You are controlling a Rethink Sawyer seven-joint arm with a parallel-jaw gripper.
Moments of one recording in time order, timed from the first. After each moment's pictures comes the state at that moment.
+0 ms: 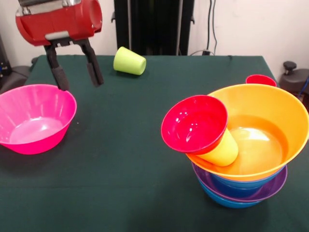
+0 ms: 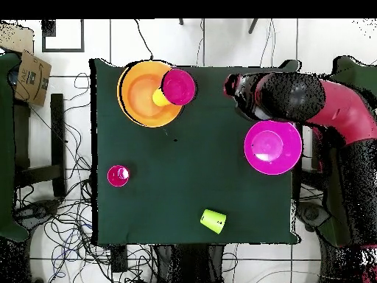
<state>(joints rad) -0.87 -0.67 0.75 1.39 -0.34 0.85 1.81</state>
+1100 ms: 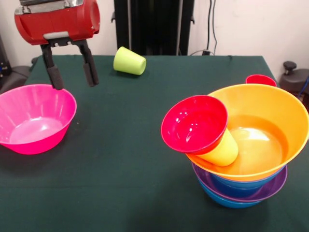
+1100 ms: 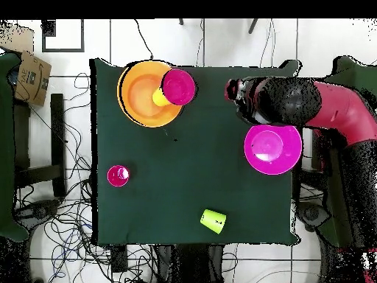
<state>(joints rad) -0.89 -0.68 0.77 1.41 -0.42 0.85 1.80</state>
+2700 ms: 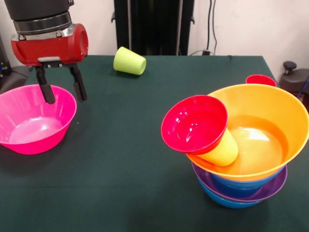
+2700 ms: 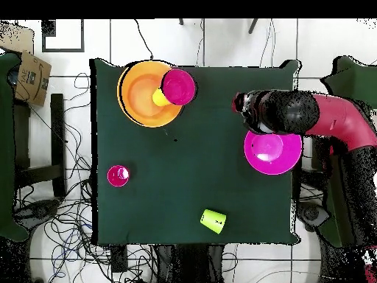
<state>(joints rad) -0.92 -0.61 0.77 1.42 -0.51 0.85 1.79</state>
